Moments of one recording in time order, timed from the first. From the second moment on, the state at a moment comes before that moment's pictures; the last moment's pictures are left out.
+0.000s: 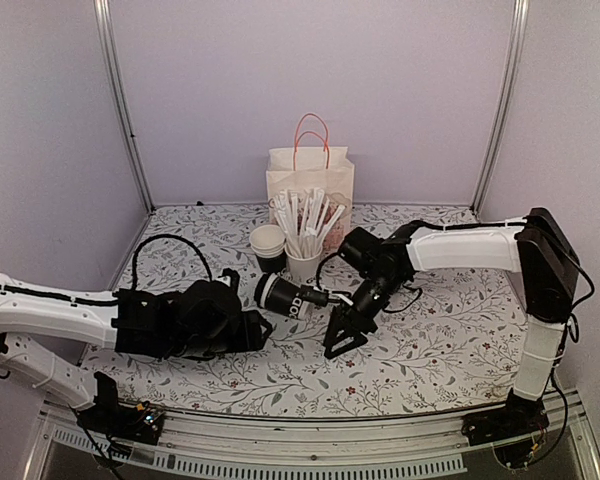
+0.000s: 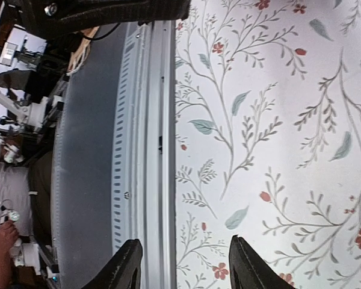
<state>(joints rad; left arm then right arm) -1.20 1.27 0.74 -0.30 -0.37 -1.07 0.84 1.93 1.35 -0.82 -0.93 -0.40</state>
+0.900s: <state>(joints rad) -1.18 0.82 0.52 -0.33 -0.55 -1.14 1.01 2.10 1.61 -0.57 0.10 -0.32</state>
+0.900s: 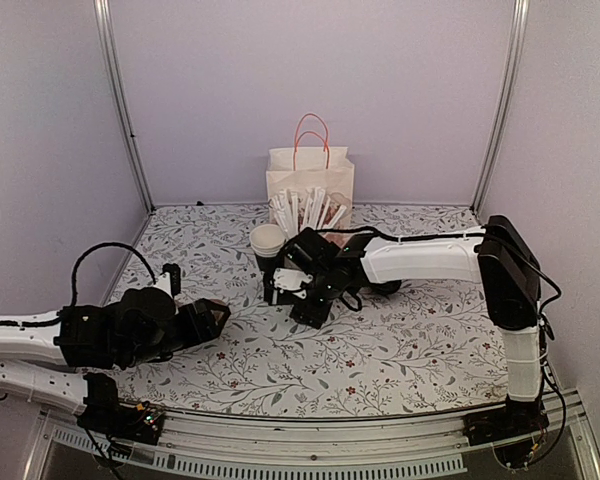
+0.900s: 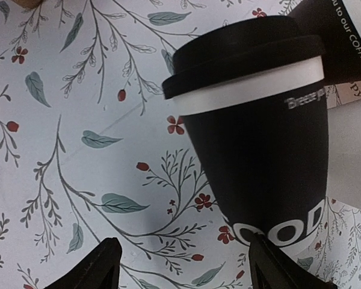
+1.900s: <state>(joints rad) -1.18 0.87 0.55 -0.29 -0.50 -1.07 1.03 2.07 1.56 -0.40 0.26 -0.46</state>
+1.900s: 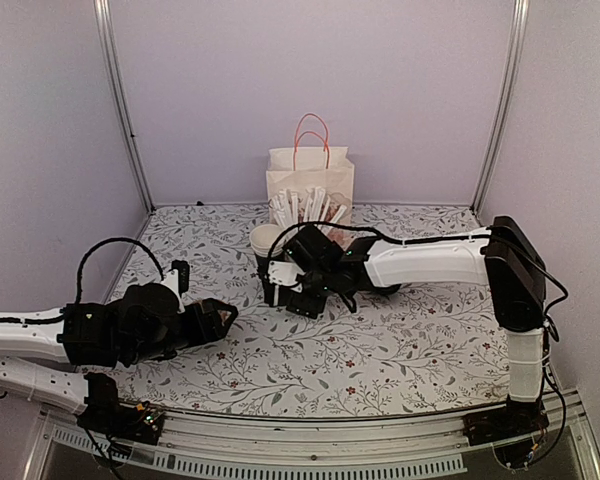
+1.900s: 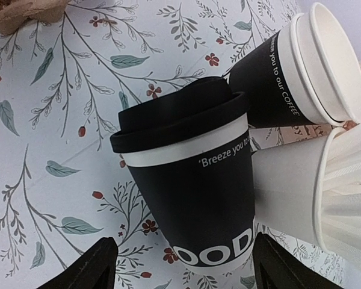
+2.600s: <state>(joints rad) -1.18 0.87 0.55 -0.29 -0.49 -1.06 1.03 2.11 1.54 -0.34 0.22 -0.51</state>
